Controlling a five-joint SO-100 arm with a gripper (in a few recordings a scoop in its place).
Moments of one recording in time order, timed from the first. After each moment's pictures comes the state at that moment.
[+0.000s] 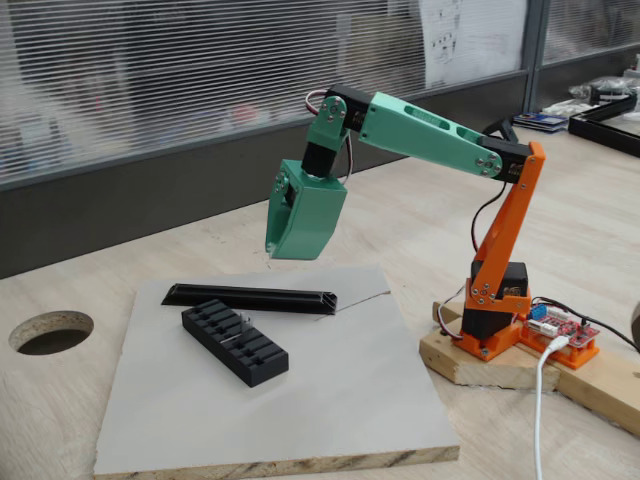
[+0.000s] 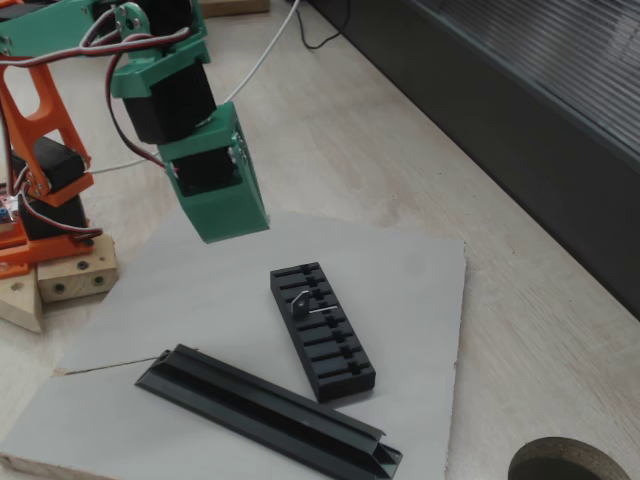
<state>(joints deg) -0.3 97.3 83.6 87.0 152.4</state>
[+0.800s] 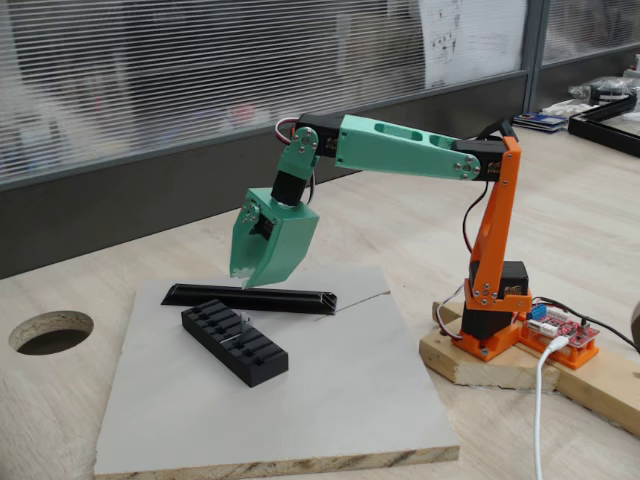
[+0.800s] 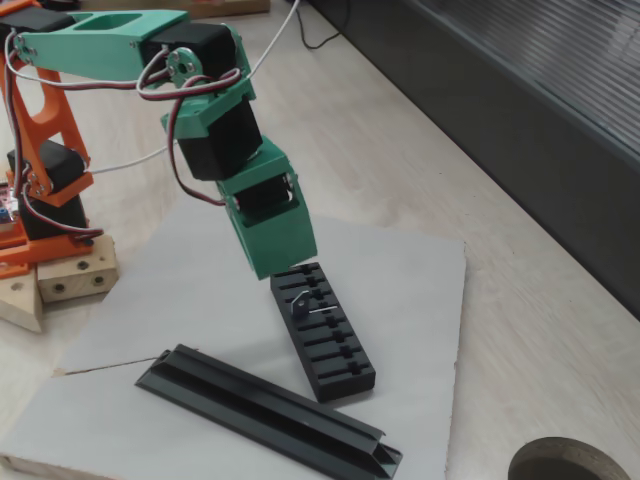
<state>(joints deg) -4.5 89.7 83.5 75.1 138.7</state>
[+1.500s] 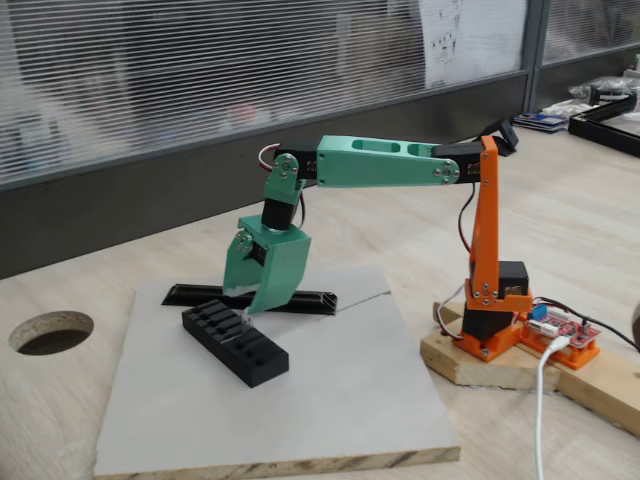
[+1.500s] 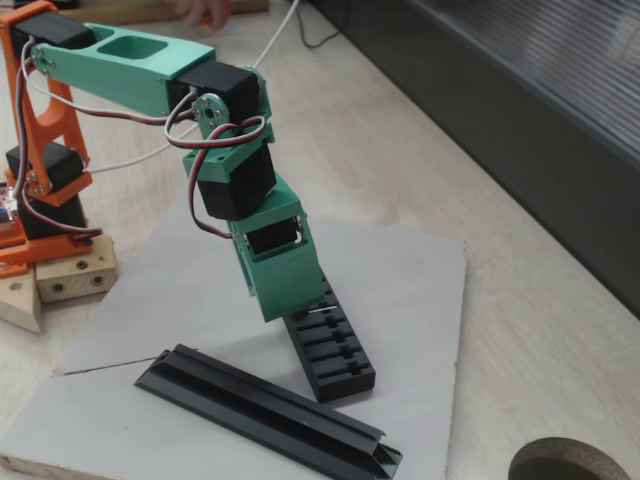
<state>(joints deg) -4.3 80.9 83.5 74.5 138.7</state>
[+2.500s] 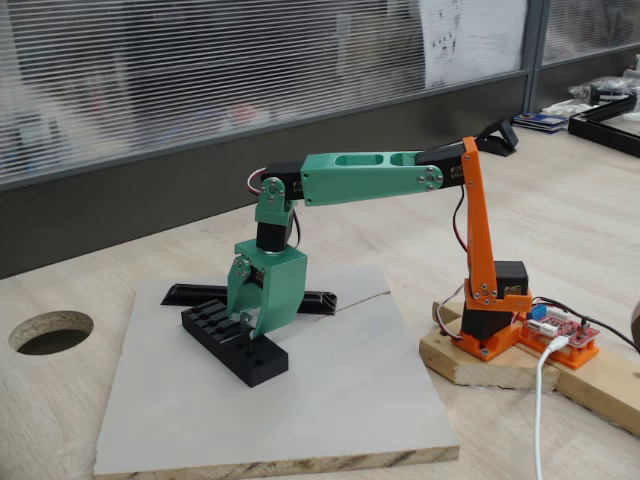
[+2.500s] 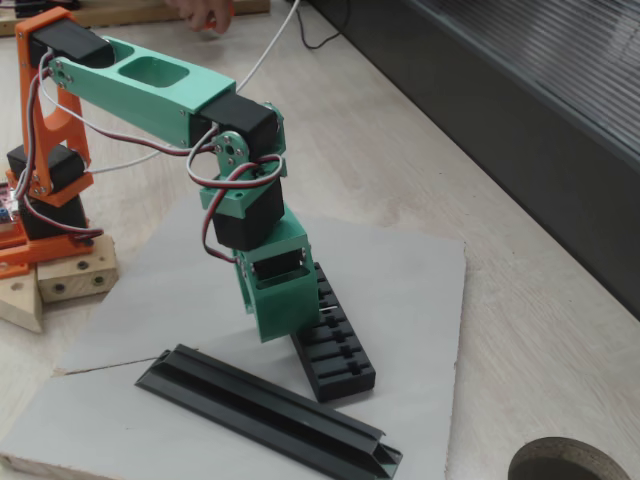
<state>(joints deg) -4.4 74.8 83.5 74.5 138.5</state>
